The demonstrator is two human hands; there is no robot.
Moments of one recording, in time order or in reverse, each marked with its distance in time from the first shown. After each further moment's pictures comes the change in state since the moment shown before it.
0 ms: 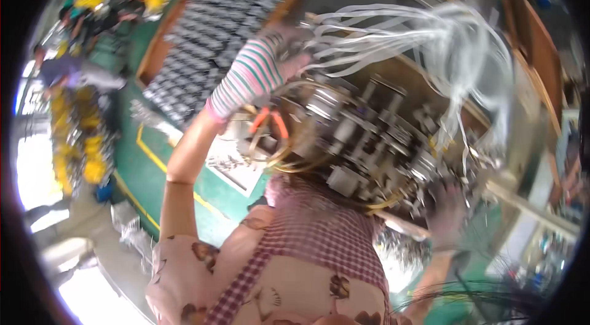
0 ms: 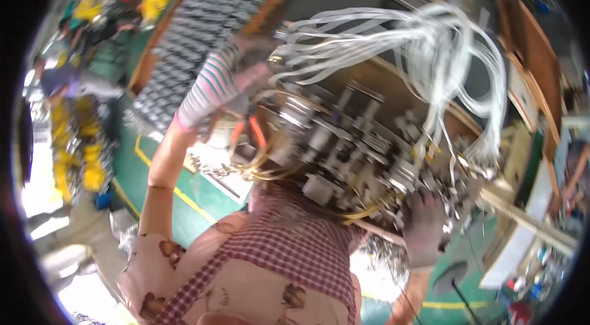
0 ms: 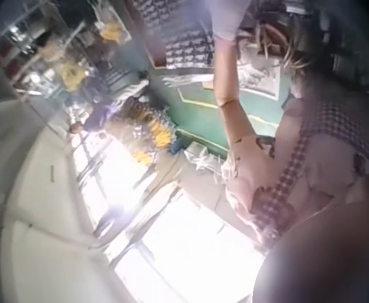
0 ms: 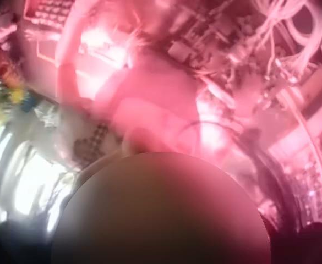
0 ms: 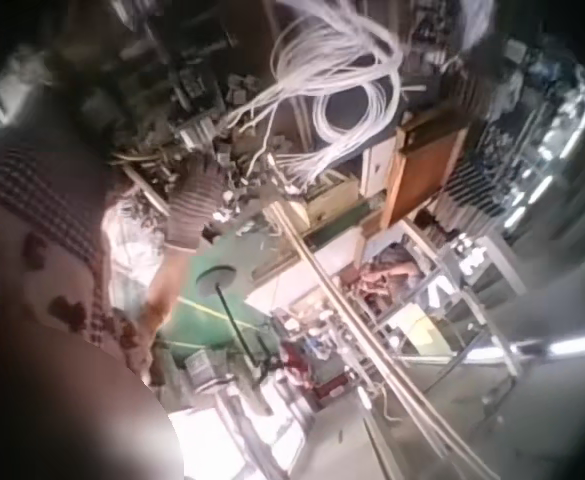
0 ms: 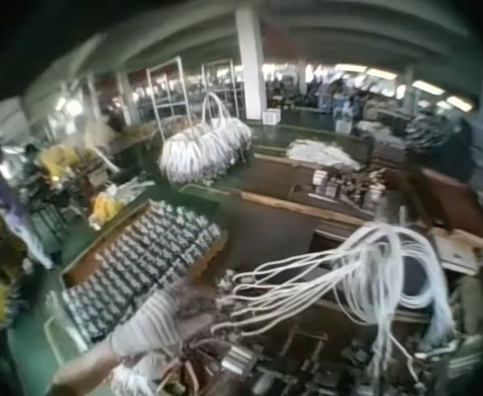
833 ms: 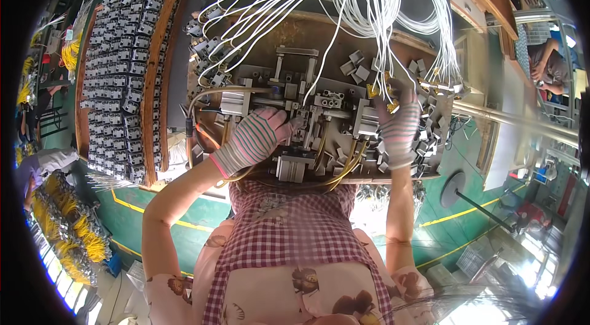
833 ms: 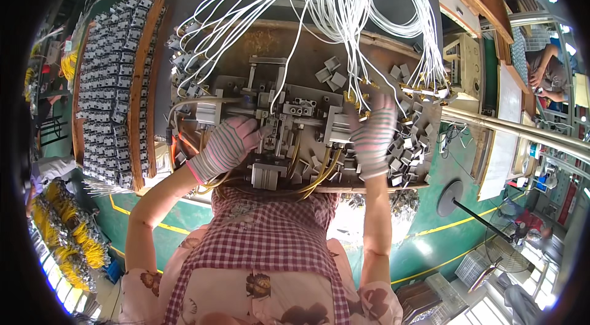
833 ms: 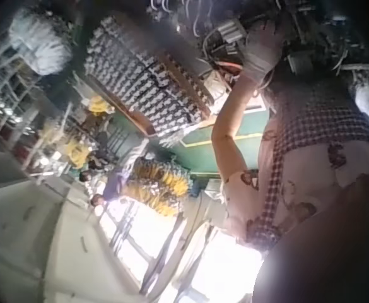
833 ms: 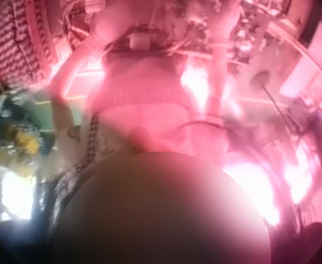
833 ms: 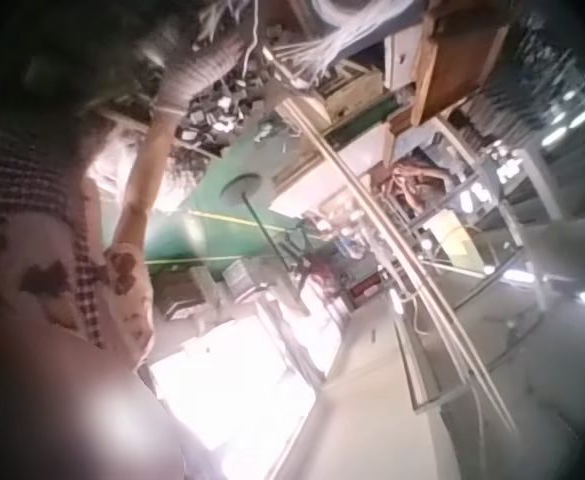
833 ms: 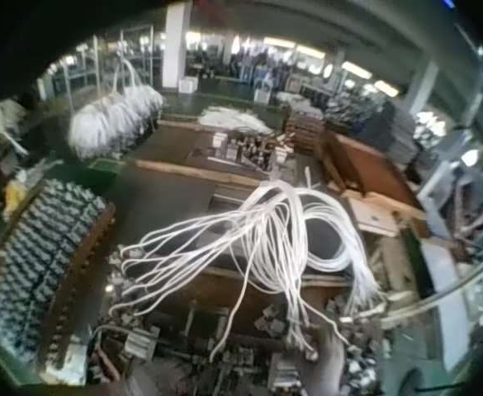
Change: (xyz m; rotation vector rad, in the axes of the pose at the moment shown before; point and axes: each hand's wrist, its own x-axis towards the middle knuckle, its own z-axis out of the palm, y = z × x) left_hand -0.066 -0.008 0.168 0.302 -0.405 0.613; right_hand 0.072 0.023 0.069 0.366 0.433 0.406
